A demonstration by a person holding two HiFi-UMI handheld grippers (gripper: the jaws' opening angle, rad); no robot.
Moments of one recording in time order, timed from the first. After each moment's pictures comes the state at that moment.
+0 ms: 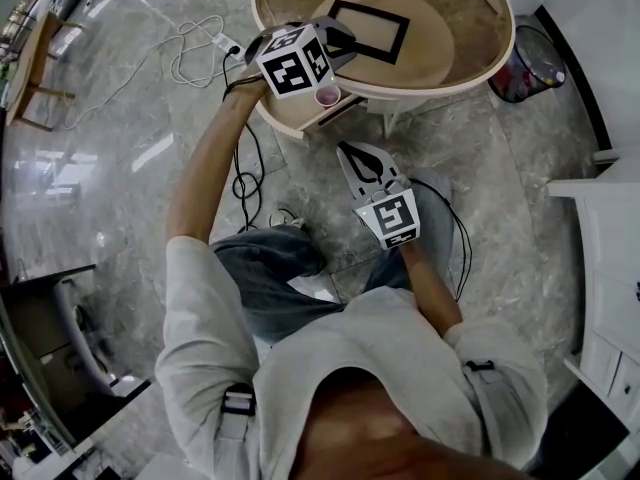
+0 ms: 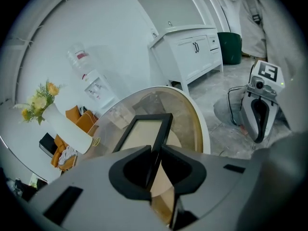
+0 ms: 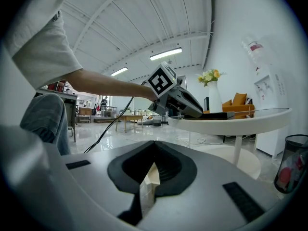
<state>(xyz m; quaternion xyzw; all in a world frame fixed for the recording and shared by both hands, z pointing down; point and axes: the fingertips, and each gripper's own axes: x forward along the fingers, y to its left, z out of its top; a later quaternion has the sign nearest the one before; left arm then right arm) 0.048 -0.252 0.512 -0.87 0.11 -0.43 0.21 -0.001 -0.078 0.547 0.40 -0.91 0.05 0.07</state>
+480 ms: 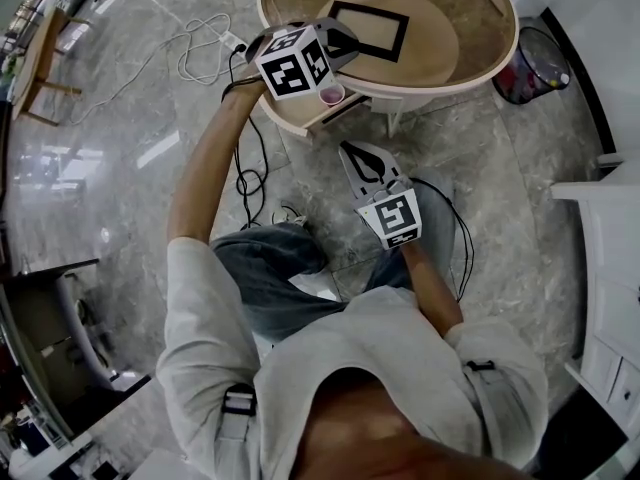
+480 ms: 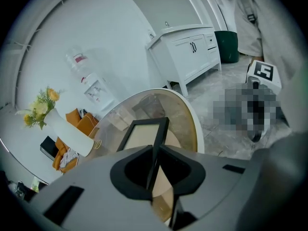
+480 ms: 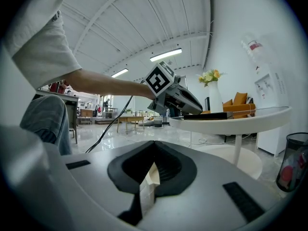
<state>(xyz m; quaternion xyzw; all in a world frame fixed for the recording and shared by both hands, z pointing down) 0.047 -0.242 0.504 -0.87 0.10 -0.43 0.22 -0.001 -0.072 0.545 0.39 -0.92 0.05 0.06</state>
